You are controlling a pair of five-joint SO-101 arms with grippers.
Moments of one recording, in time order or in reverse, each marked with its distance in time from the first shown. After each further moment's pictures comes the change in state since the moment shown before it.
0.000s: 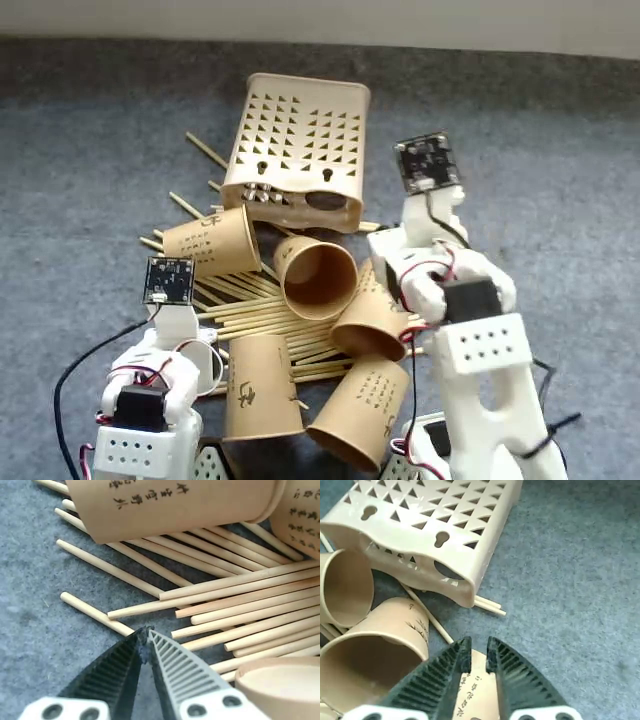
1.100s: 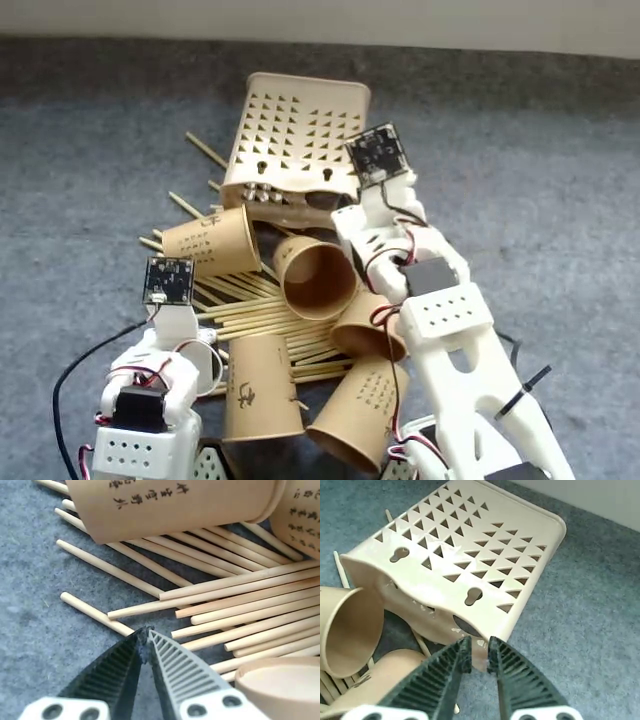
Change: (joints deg) left arm 0.0 0.0 0.0 0.0 0.0; right arm -4.9 10.9 4.8 -27.9 4.1
